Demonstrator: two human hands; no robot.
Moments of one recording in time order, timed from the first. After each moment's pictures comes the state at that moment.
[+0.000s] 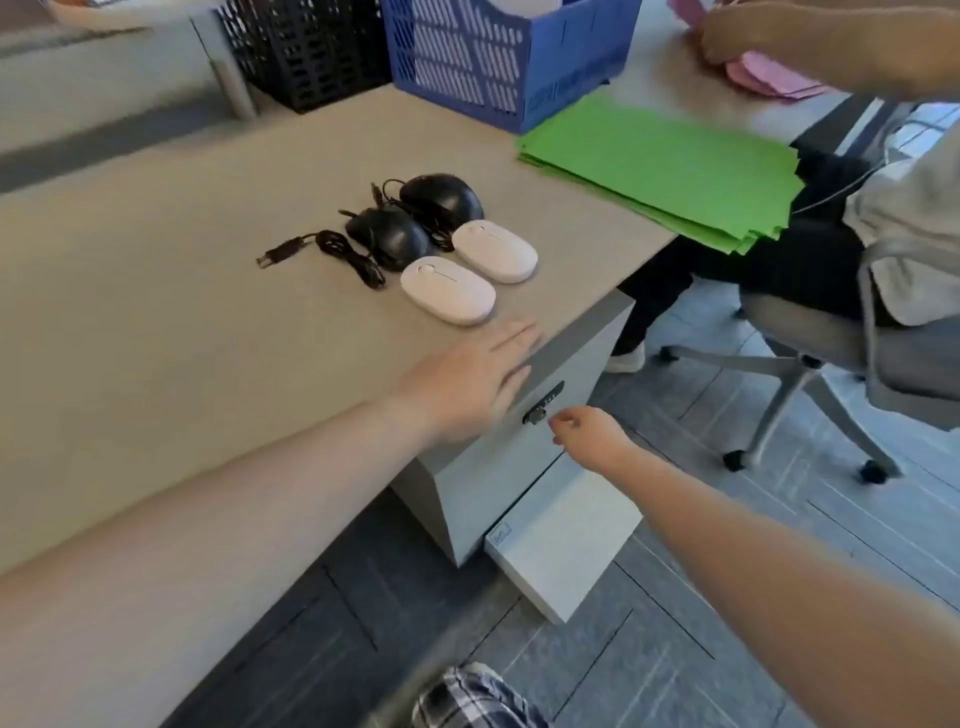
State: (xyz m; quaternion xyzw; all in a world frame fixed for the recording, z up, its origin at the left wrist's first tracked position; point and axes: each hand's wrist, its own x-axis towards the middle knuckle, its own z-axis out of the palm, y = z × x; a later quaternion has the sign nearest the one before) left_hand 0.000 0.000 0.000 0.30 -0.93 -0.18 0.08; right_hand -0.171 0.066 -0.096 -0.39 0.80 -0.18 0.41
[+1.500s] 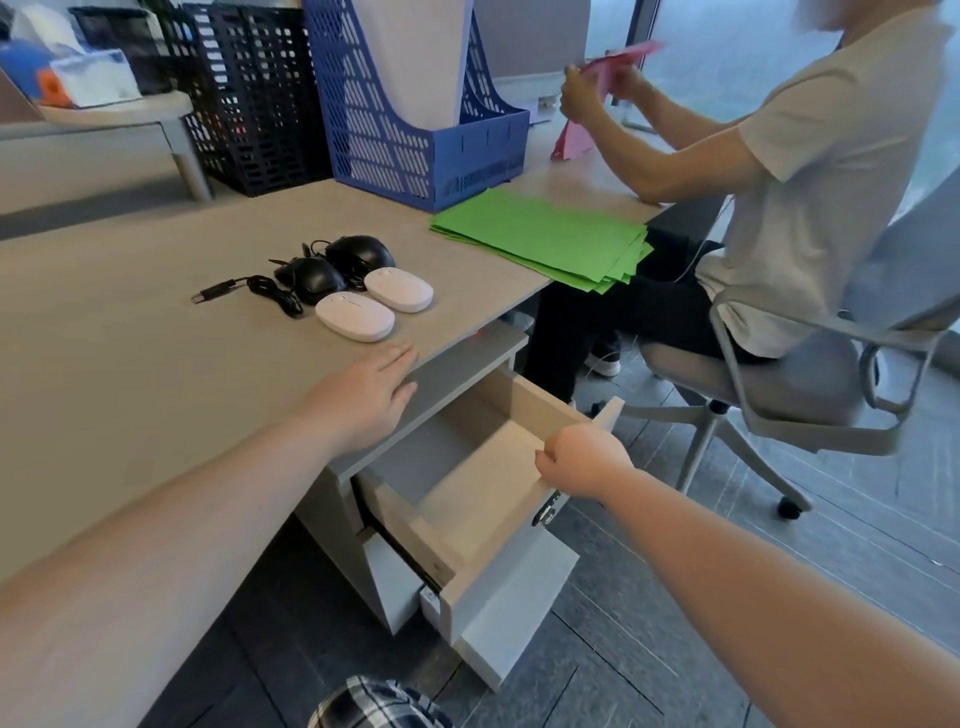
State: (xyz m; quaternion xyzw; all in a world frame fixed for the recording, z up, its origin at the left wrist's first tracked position) left_hand 0.000 0.034 0.002 0.41 -0.90 -0.13 0.05; right_hand -0.236 0.154 -0.051 -0.61 0.78 0.06 0.12
